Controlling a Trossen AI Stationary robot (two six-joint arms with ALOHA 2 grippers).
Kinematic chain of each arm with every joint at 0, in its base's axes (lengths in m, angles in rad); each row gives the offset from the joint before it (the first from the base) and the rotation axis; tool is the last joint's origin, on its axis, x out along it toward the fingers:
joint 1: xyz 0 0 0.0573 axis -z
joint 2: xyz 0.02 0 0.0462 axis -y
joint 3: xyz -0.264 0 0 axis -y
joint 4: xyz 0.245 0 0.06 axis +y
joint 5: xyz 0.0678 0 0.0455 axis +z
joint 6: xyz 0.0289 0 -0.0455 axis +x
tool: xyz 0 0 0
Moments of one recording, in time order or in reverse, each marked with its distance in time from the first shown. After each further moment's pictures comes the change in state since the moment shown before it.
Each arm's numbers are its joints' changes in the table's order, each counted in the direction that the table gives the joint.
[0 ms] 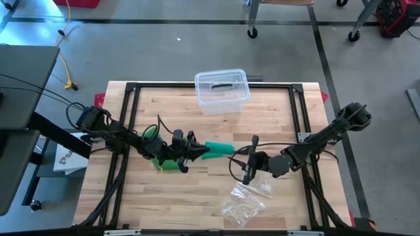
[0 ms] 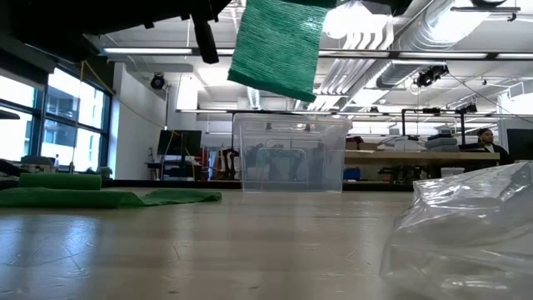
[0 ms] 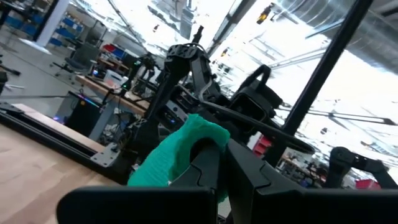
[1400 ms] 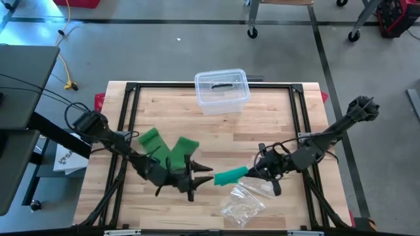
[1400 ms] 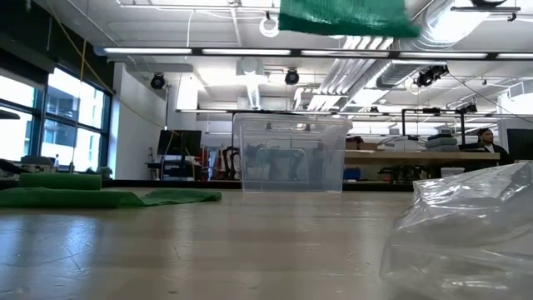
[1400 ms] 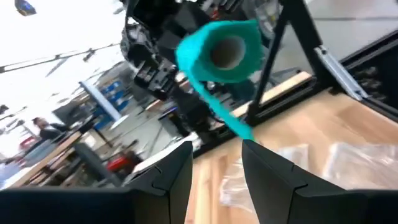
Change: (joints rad) left arm 0.298 0.006 0.283 0.616 0.378 1.039; right arm -0.087 0.278 0.001 0.240 0.421 0.420
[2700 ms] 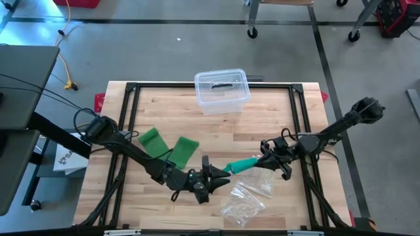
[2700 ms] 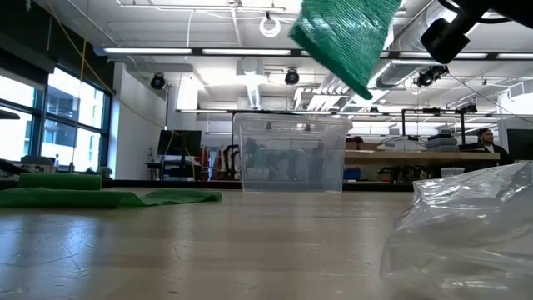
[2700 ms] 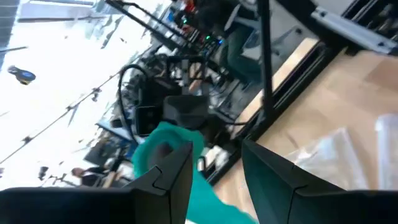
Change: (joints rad) left arm -0.052 -0.154 0.314 0.202 -0.074 0.365; right arm 0.138 0.124 -0.556 -0.783 0.214 0.162
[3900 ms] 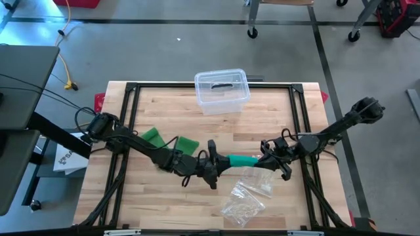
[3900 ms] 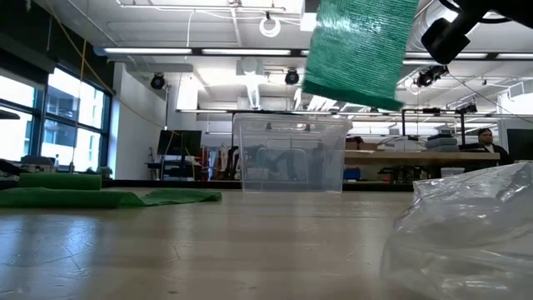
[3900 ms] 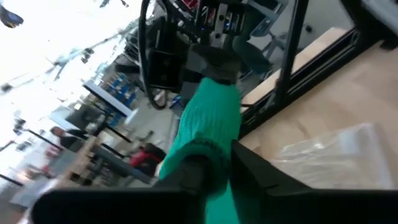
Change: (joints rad) left arm -0.145 -0.001 0.000 0.055 -0.078 -0.231; right arm 0.000 0.000 0.000 0.001 -0.009 -0.032
